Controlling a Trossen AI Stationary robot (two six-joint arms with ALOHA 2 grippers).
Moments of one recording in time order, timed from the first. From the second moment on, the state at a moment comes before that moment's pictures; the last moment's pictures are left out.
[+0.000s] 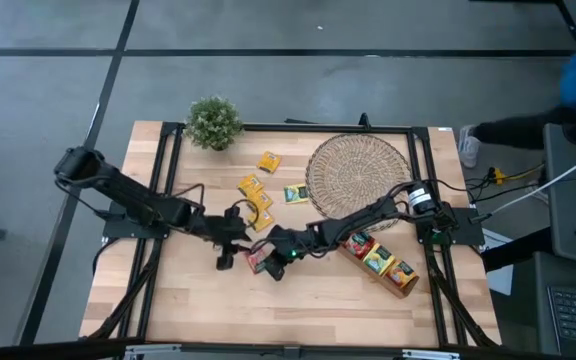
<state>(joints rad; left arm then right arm) -0.30 1.27 0.53 -0.01 -0.12 -0.32 0.22 2.16 1.30 0.18 -0.02 0.82</state>
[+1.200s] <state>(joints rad) -0.21 1.26 0.53 -0.03 0.09 -0.36 0.23 2.16 1.30 0.35 0.12 0.64</state>
